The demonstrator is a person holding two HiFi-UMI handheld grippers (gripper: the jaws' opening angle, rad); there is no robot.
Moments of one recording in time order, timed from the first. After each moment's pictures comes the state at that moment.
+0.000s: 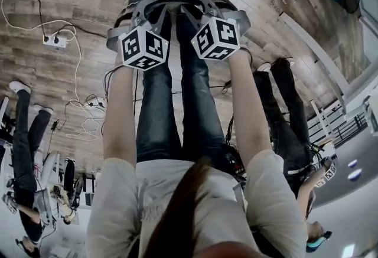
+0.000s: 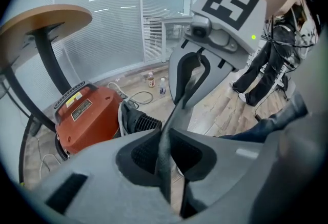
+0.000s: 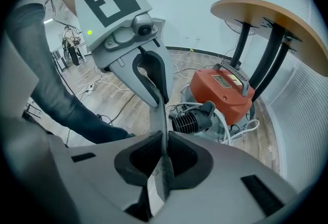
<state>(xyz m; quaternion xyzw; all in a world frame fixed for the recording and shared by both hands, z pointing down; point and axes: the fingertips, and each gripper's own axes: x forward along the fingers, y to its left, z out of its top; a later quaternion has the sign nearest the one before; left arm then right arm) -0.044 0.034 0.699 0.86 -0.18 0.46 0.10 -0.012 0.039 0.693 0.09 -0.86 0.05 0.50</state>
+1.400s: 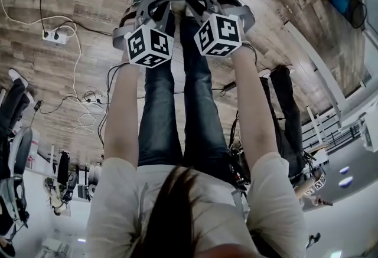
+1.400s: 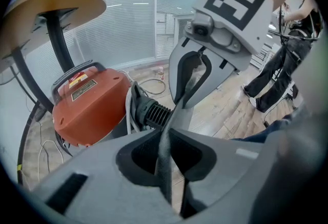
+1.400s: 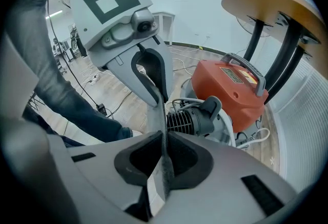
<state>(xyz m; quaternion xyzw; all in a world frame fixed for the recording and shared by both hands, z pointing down) -0.054 0.009 0.742 0.85 -0.23 0.46 0.13 -0.021 0.009 0.737 0.04 -0.85 0.02 0.52</state>
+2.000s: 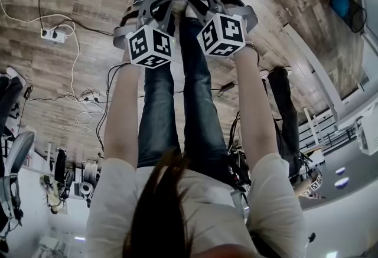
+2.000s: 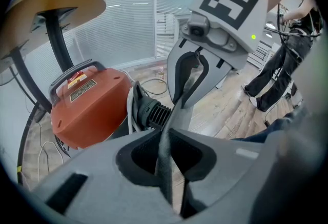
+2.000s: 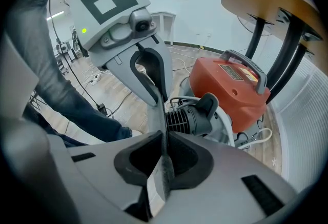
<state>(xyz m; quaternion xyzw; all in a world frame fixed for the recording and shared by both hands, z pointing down) -0.053 0.000 0.747 0.85 -0.23 0.46 0.13 -0.021 -0.001 0.743 0.03 -0.85 0.02 0.52</state>
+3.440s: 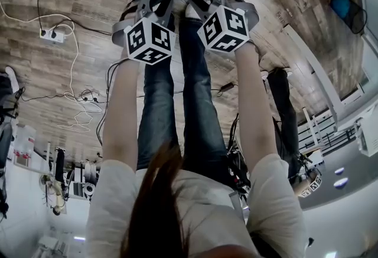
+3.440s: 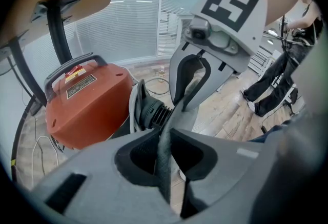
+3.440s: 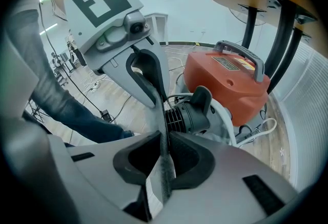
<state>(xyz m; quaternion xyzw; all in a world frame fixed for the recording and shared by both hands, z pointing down) -0.051 -0.012 0.752 0.85 -0.22 0.45 0.16 -0.020 -0.013 0.748 0.04 -0.85 0.07 0.51</state>
